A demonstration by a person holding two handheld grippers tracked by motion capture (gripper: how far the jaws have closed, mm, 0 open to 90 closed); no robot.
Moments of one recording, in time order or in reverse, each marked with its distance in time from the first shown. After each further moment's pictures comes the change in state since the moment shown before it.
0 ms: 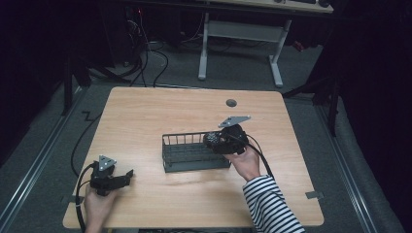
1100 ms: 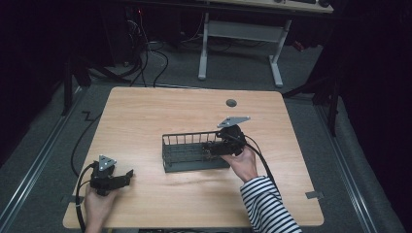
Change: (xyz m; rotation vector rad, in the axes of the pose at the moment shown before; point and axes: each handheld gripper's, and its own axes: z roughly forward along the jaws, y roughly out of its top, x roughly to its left) left arm 0.000 0.000 0.000 -0.001 0.000 0.000; right arm 0.003 -0.001 0.002 -0.038 0.040 0.030
